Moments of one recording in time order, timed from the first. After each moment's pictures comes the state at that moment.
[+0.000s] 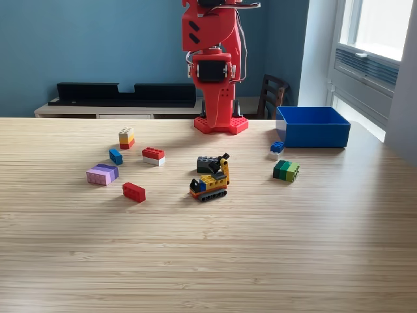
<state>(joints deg) 5.0 92.0 85.3 82.2 -0.1</state>
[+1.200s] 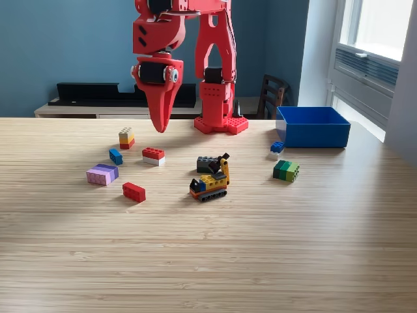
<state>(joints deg) 26.4 92.0 88.7 73.7 -4.0</state>
